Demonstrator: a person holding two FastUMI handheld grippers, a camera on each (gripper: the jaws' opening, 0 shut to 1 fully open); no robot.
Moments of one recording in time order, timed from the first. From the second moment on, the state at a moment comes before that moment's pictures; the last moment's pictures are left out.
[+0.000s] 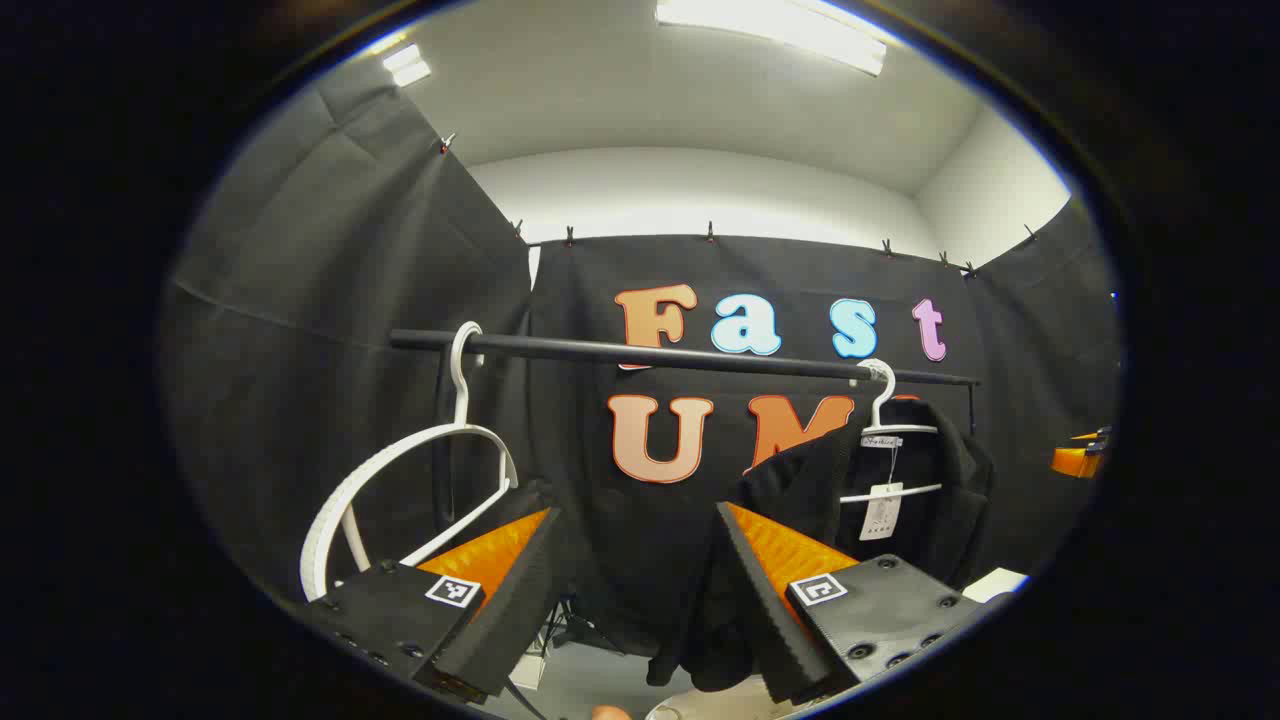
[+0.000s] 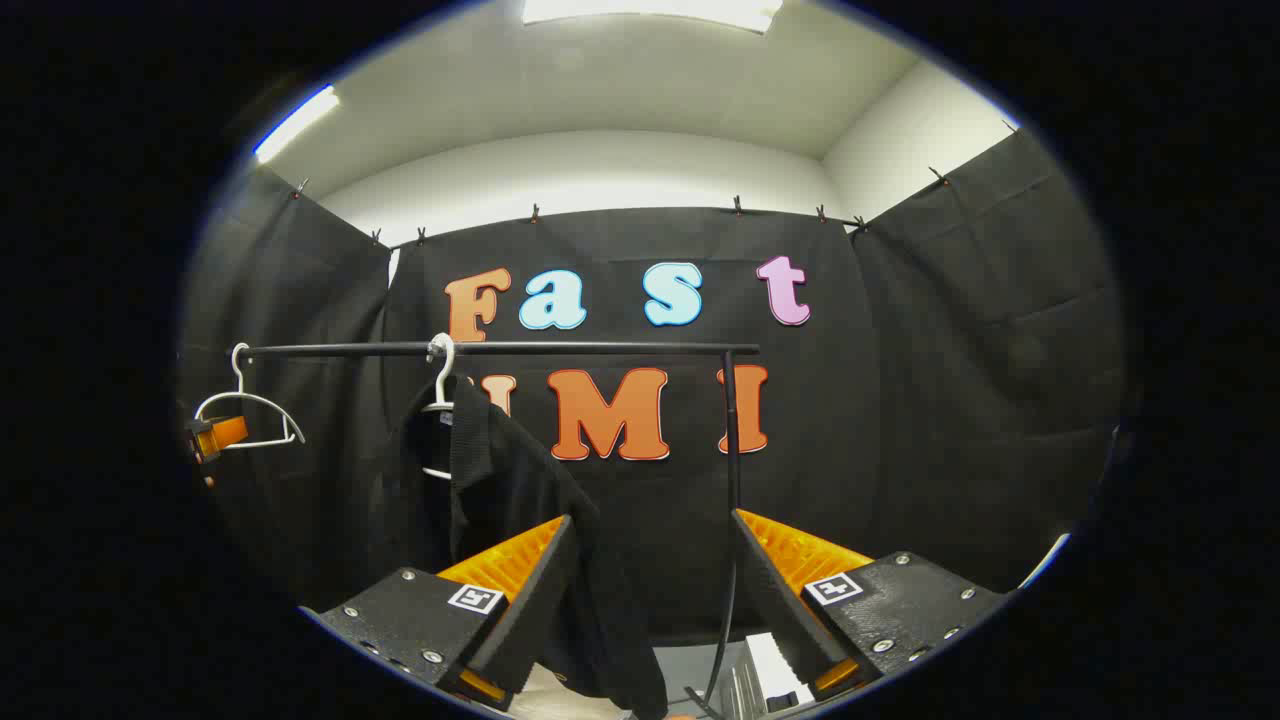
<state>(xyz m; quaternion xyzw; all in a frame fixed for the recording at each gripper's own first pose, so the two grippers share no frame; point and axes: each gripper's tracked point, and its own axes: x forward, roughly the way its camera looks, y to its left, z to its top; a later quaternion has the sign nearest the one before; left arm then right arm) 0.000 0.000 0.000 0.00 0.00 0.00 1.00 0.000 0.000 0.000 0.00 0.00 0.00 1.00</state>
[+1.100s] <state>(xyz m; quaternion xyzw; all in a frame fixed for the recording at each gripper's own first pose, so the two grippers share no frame) 0.026 -0.001 -0.006 0.00 -0.02 -0.01 1.00 0.036 0.086 -0.025 0.00 0.01 0.06 1.00</state>
